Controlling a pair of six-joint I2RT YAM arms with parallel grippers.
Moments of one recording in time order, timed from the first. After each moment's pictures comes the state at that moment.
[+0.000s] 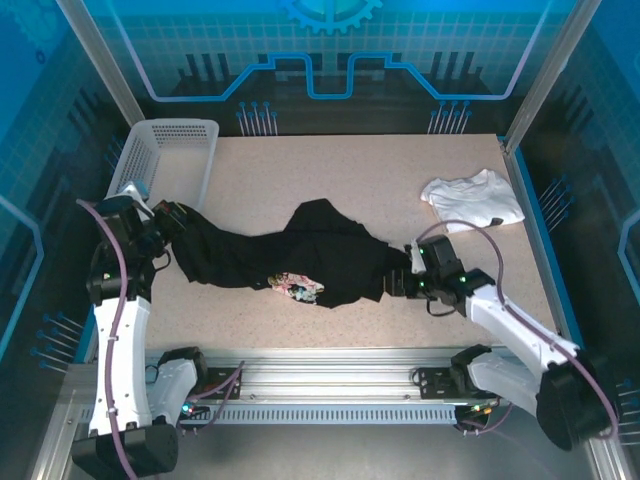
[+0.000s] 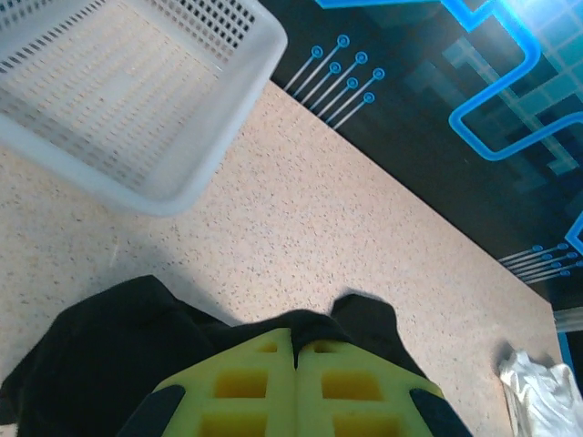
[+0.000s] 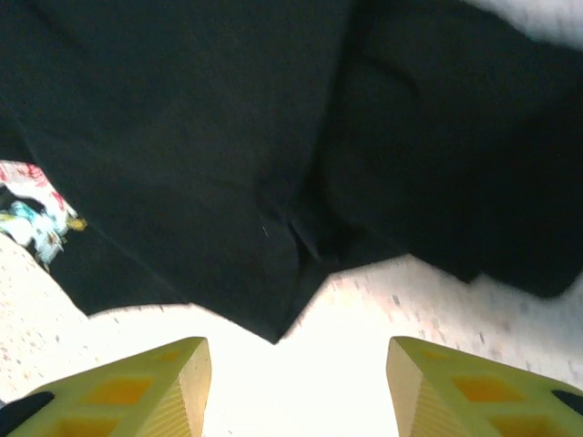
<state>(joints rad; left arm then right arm) 0.26 0.84 0.97 -0.63 0.26 -0.58 0.39 1.09 0.61 -0.51 -0.22 0.41</state>
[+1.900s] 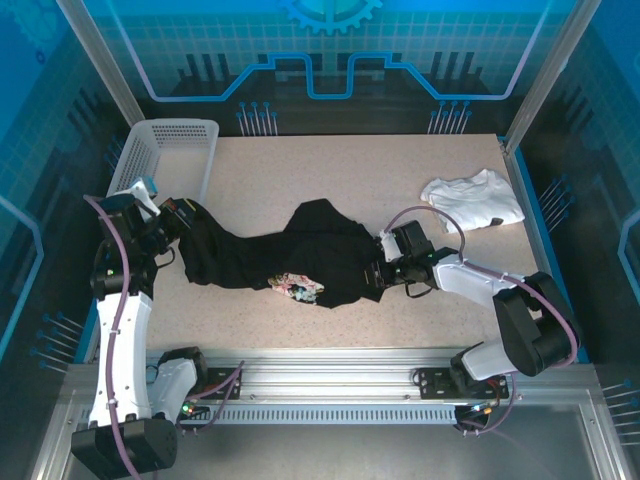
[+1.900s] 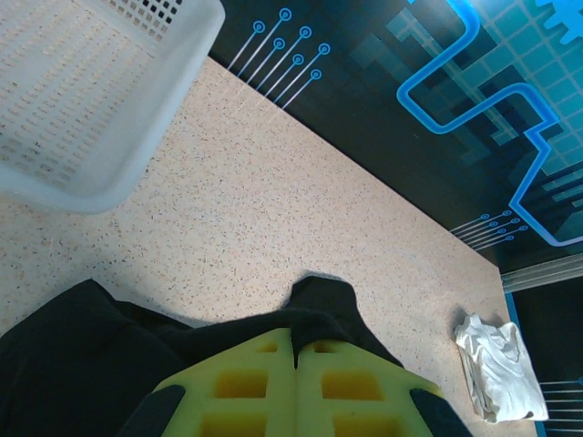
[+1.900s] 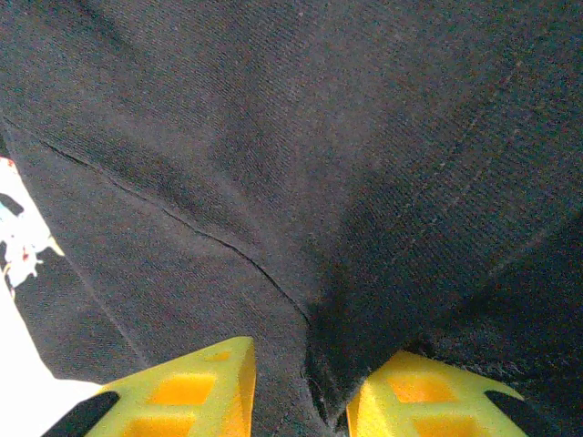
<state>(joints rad) 0.26 0.86 0.95 -0.54 0.38 -0.58 0.44 1.43 0.67 -0.27 -0.31 0.25</state>
